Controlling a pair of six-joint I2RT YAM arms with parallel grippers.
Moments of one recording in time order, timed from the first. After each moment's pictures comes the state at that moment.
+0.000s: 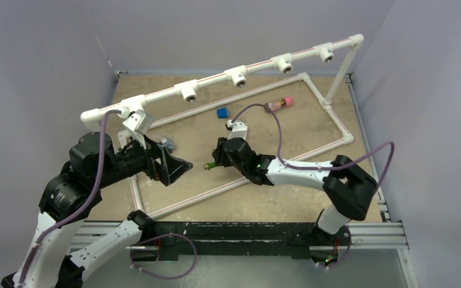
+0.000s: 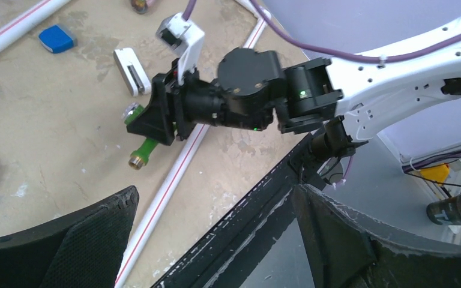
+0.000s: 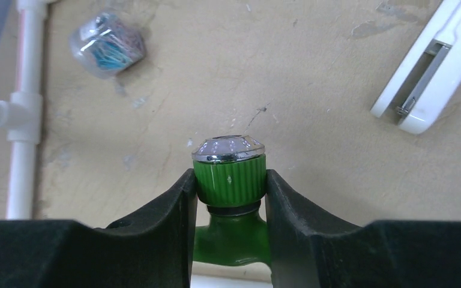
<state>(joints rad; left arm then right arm) -0.60 0.70 1.35 -0.94 0.29 -0.36 1.01 1.65 0.94 0.15 0.36 0.65</state>
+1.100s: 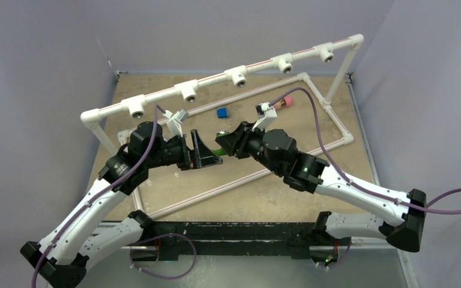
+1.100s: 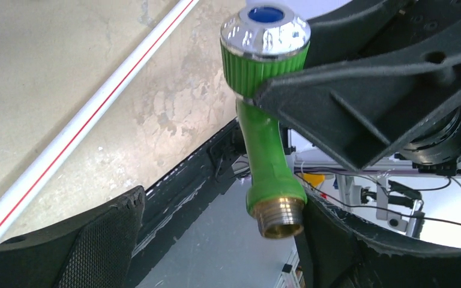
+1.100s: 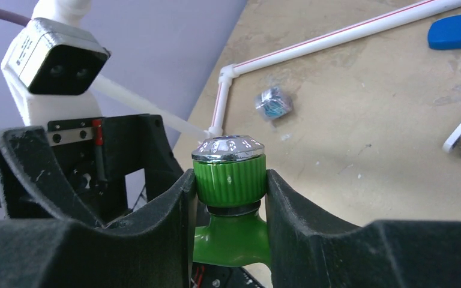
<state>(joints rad) -0.60 0.85 0.97 -0.55 0.49 -0.84 1.06 1.13 1.03 -0.09 0.29 0.75</state>
